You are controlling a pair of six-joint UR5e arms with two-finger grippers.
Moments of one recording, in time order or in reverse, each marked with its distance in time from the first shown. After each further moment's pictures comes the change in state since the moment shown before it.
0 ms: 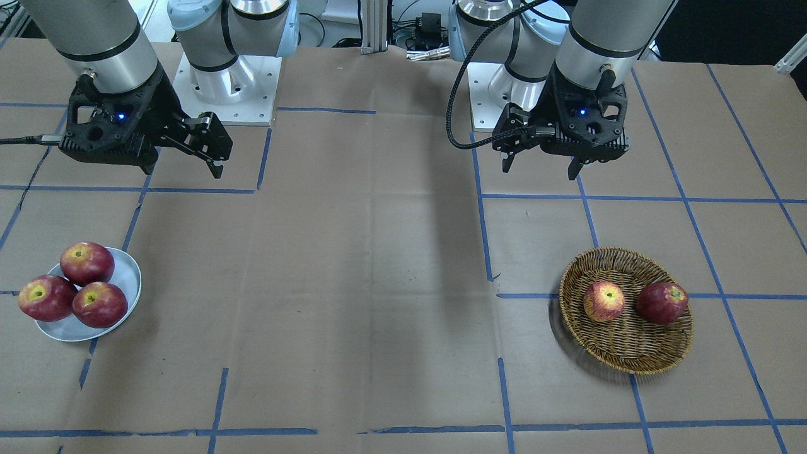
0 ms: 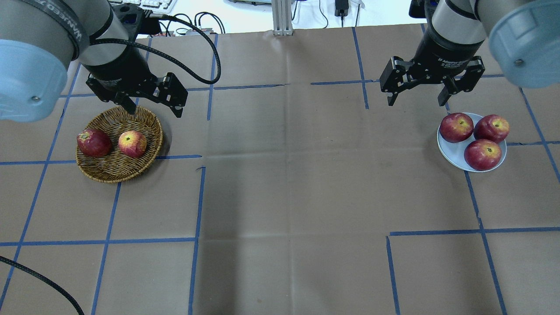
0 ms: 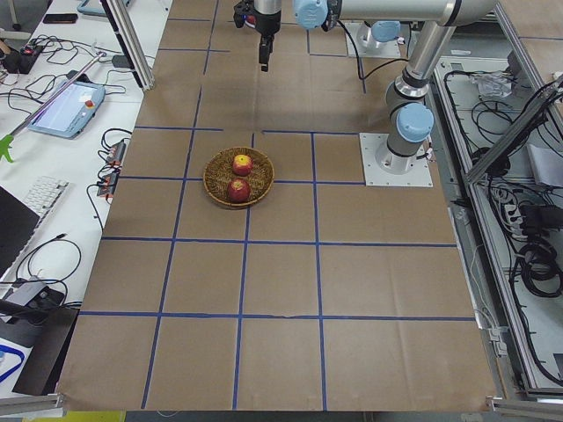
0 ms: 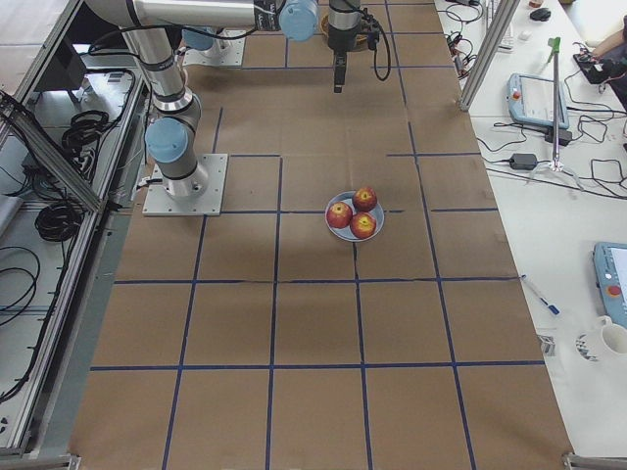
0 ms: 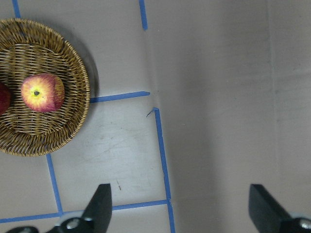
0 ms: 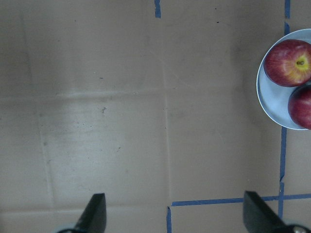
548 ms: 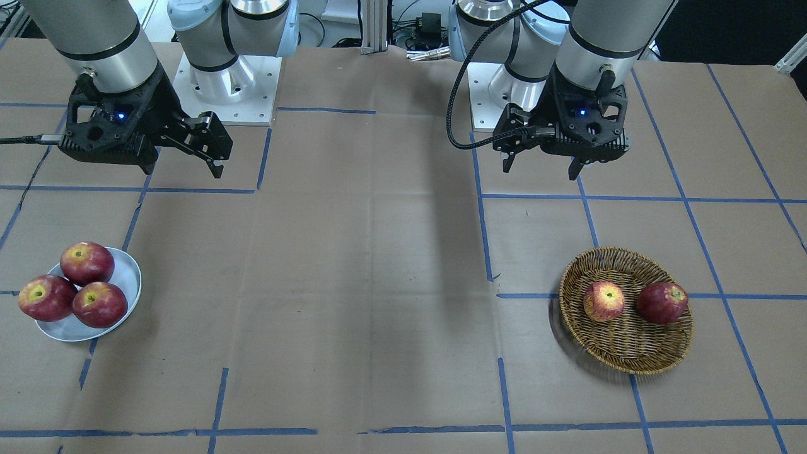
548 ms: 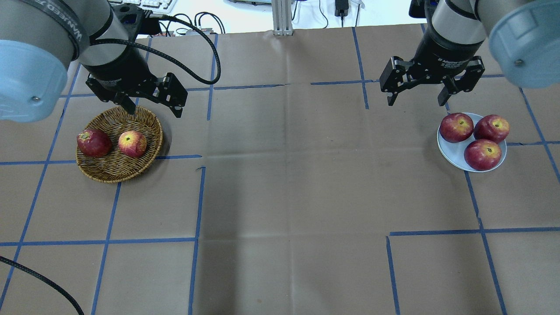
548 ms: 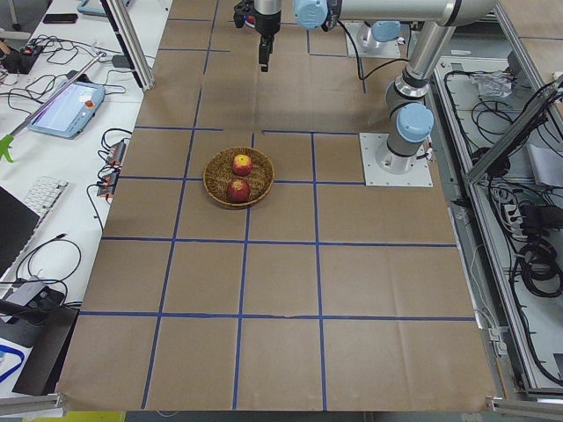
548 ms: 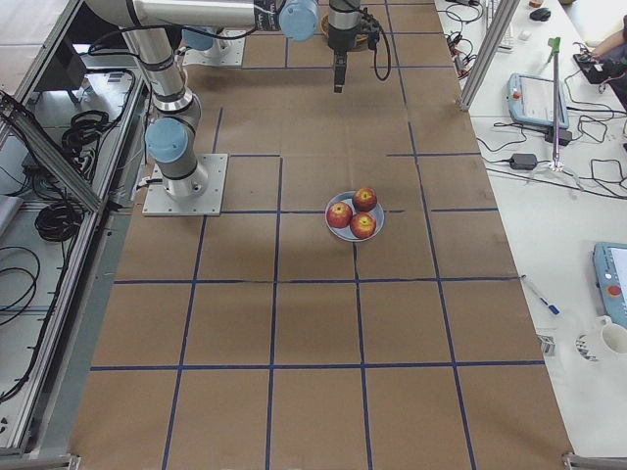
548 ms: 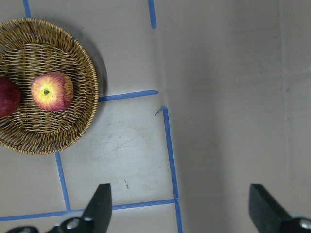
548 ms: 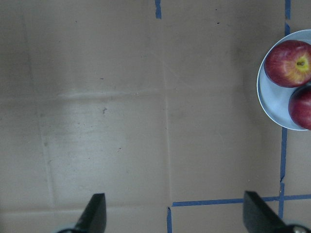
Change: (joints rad) left arm 0.000 0.001 -0.001 0.000 0.003 0.004; right arm 0.000 0.000 -0.001 0.000 0.002 -0.001
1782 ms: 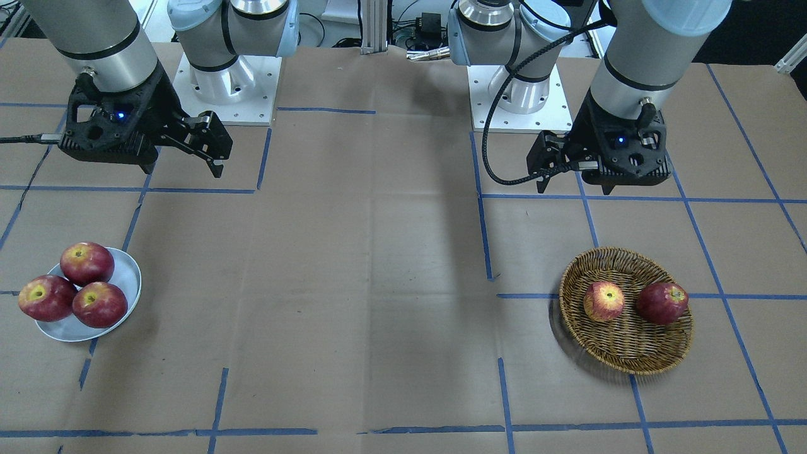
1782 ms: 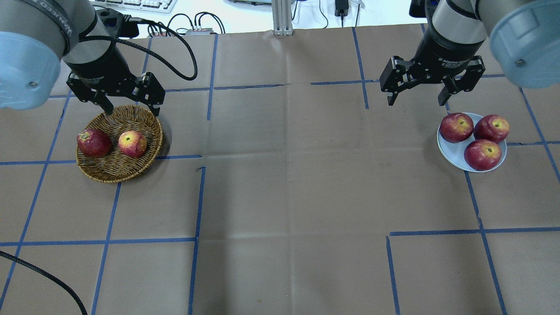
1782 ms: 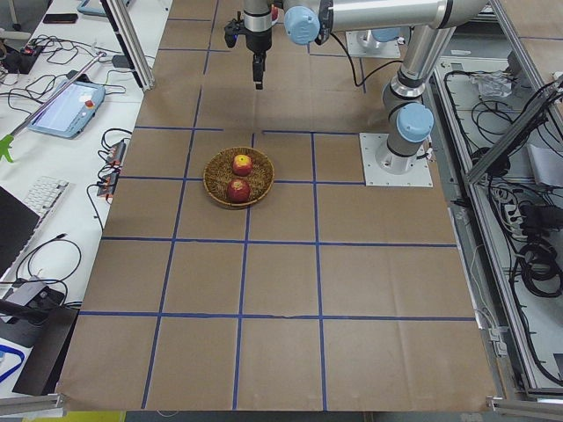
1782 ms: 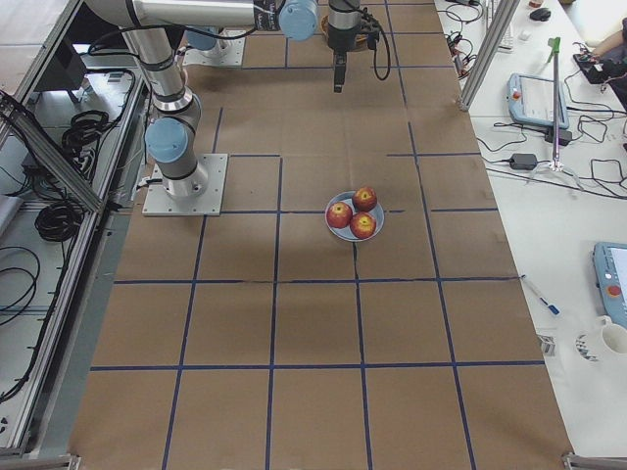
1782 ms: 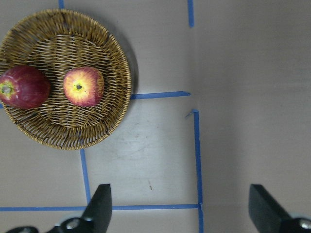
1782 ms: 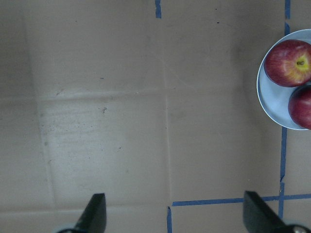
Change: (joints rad) left arm 0.092 -0.069 0.001 0.018 0.089 -0.001; right arm 0.000 -0.002 0.000 0.000 0.000 0.001
